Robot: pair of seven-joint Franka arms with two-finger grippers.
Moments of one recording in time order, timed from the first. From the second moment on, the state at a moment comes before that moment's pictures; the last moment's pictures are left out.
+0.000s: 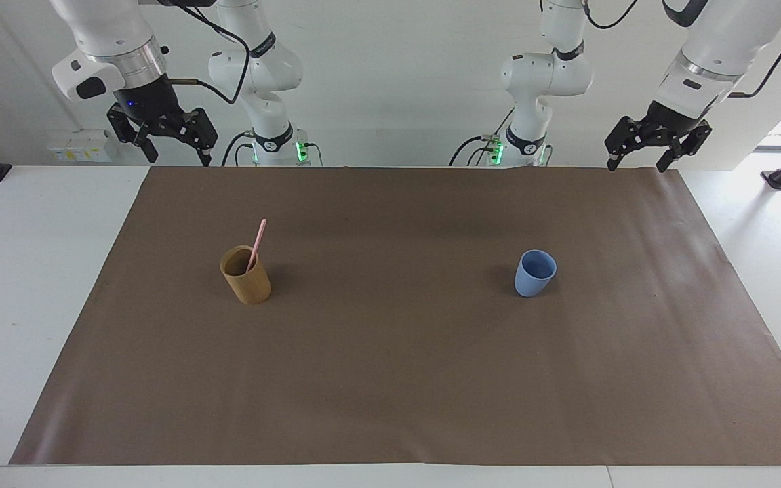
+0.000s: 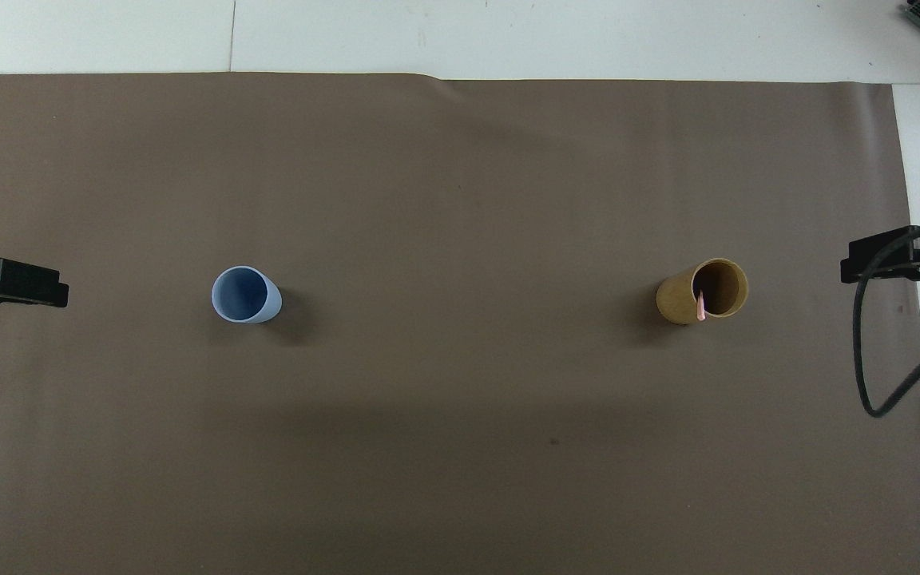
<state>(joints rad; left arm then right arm) -0.13 -0.11 0.06 -1.64 -0.02 1.54 -0.01 -0.01 -0.03 0.02 -1.49 -0.01 1.46 0.11</state>
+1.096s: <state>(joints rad) -0.14 -0.01 0.04 -1.57 -0.02 1.52 -0.01 -0.01 -0.03 0.02 -1.50 -0.01 1.46 0.11</state>
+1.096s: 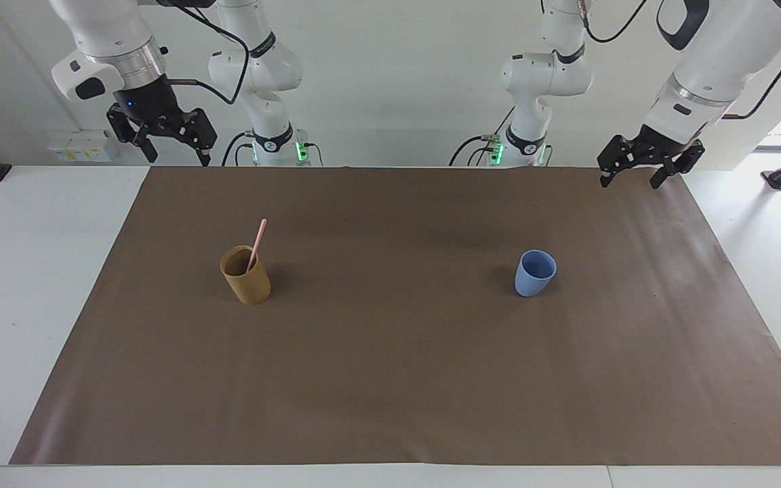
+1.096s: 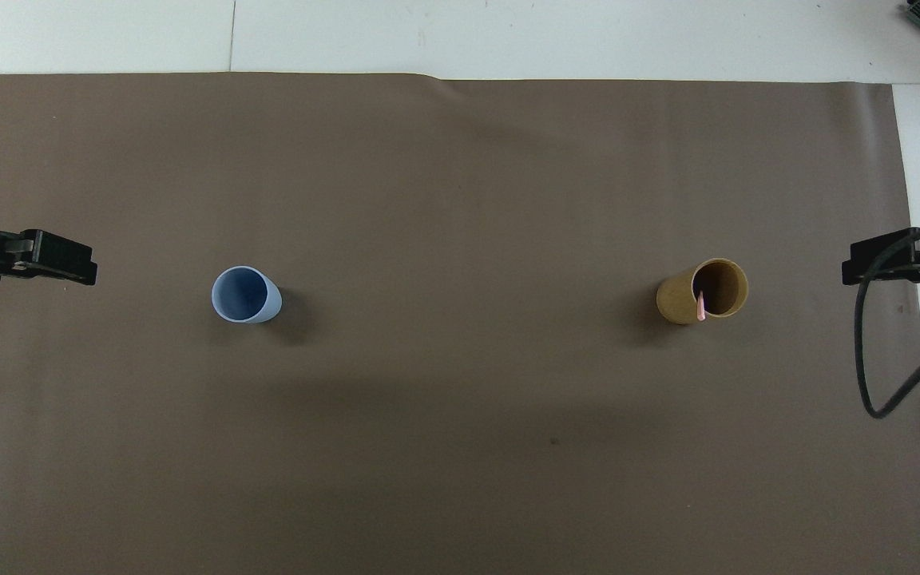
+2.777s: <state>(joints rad) -0.14 -0.03 0.05 -1.80 -0.03 1.77 -0.05 -0.01 -0.08 0.02 -1.61 -0.01 1.56 0.11</state>
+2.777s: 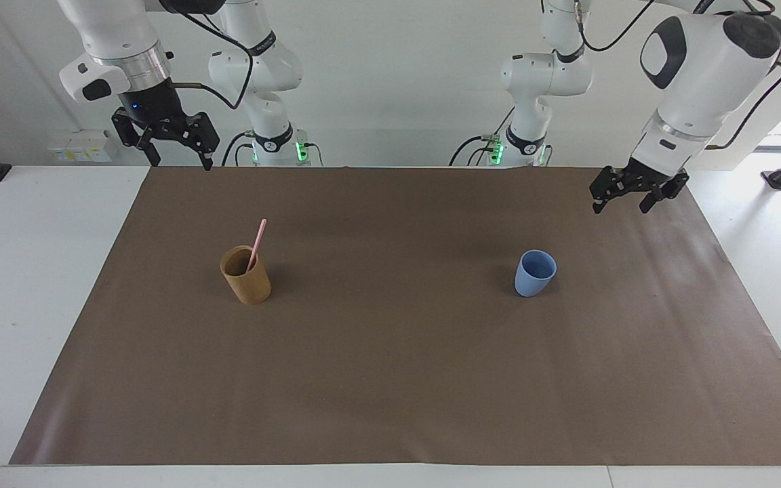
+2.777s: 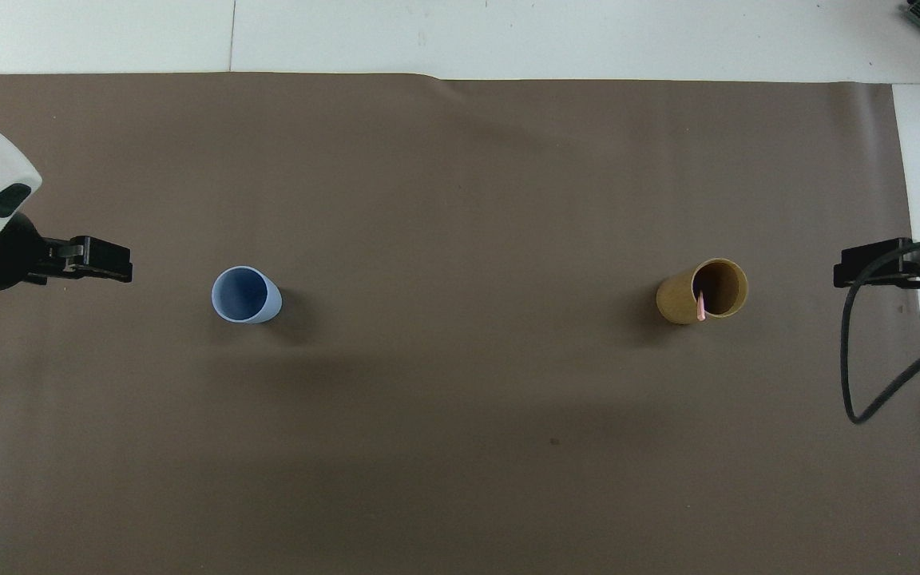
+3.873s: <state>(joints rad) -0.24 0.04 0.03 -2.14 -0.03 2.16 -0.17 0.04 -0.08 0.04 -1.85 -0.01 1.81 0.12</state>
